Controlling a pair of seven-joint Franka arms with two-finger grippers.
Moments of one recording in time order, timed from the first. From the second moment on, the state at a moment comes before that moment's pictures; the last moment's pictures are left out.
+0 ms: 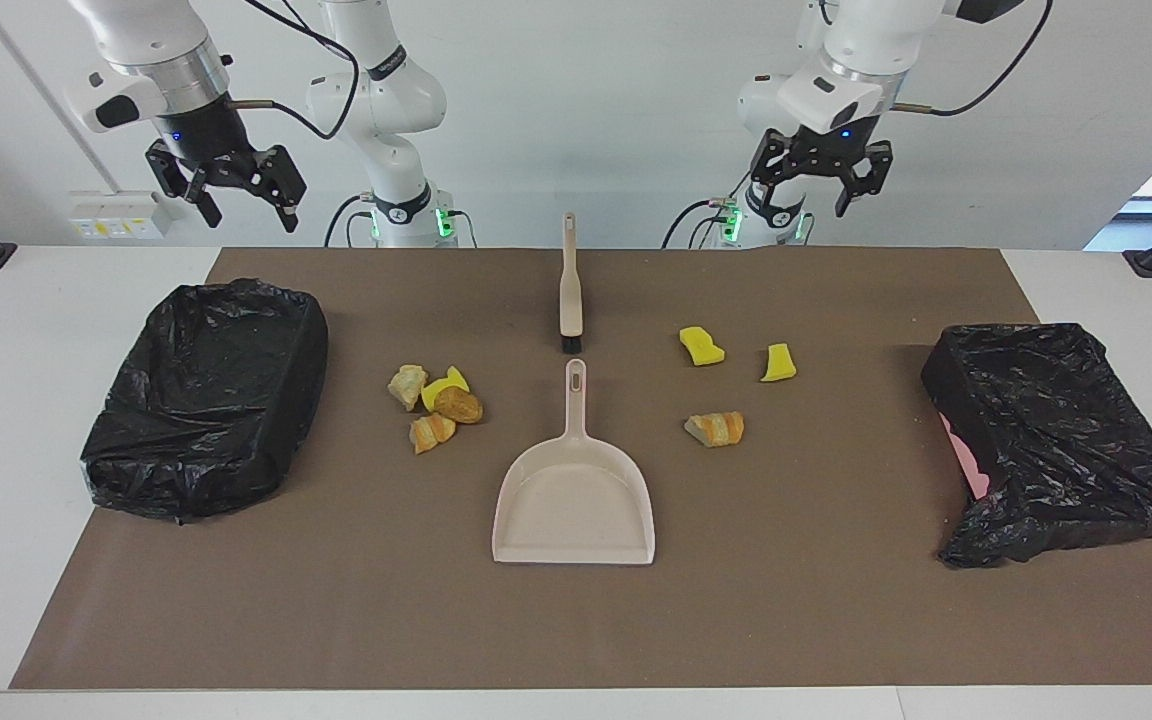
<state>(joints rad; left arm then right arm) -0.46 -0.17 -0.07 -1.77 -0.03 1.57 -0.32 0.06 -0.11 -0.09 -1.60 0.00 1.50 0.09</state>
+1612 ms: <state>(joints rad) -1.05 -0.01 -0.08 -2.30 -0.12 2.24 -0.80 0.06 -0.11 -0.09 -1.60 0.00 1.50 0.09</state>
